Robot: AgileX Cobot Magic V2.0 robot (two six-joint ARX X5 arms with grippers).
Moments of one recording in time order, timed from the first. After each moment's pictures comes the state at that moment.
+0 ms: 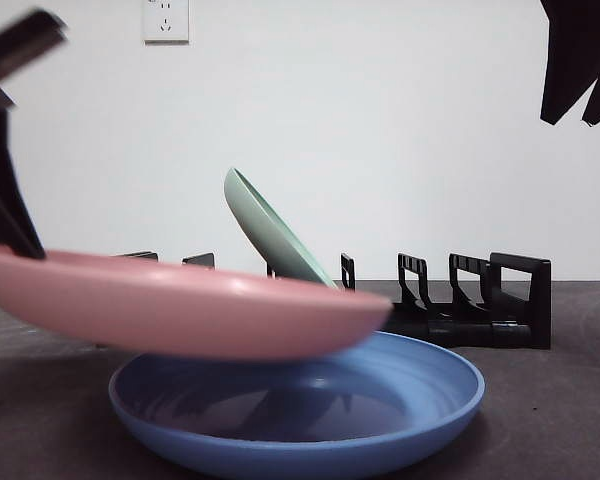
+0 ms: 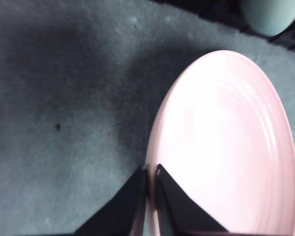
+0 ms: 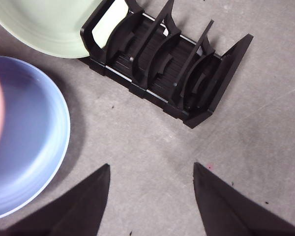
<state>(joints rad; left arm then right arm) -0.51 0.96 0.62 -0.55 0.19 -0.69 0.44 1.05 1.03 -0.85 0.03 -0.07</state>
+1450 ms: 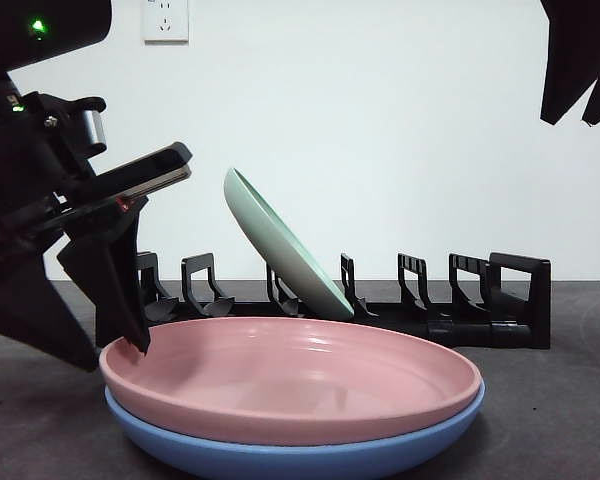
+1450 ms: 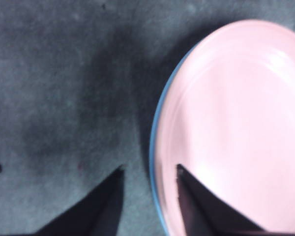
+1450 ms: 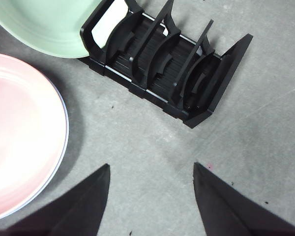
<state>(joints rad) -0.72 1.25 0.62 -0.32 0.00 -0.70 0.44 1.05 1.03 -0.85 0.03 -0.07</state>
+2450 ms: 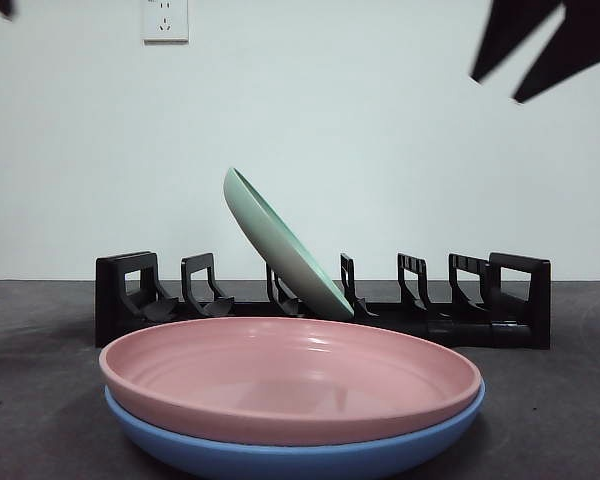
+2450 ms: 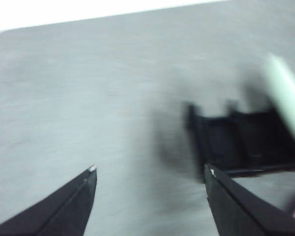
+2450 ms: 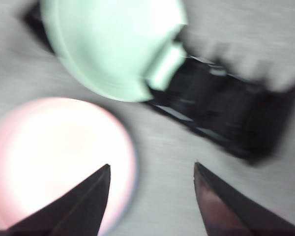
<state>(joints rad) -0.29 0.97 1.19 -0.81 -0.23 -0.05 0.44 1.08 1.06 -0.74 -0.24 0.04</state>
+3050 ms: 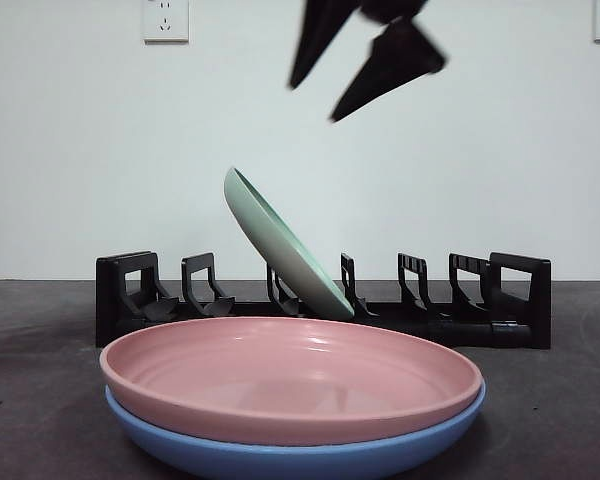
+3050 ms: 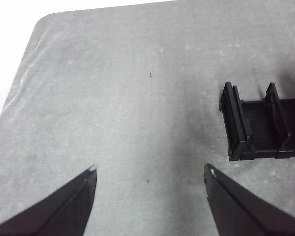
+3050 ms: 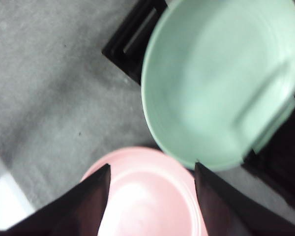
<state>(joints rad) -0.19 0.84 1.19 -0.96 -0.23 -0.03 0.57 1.71 1.68 -0.93 -0.39 0.10</state>
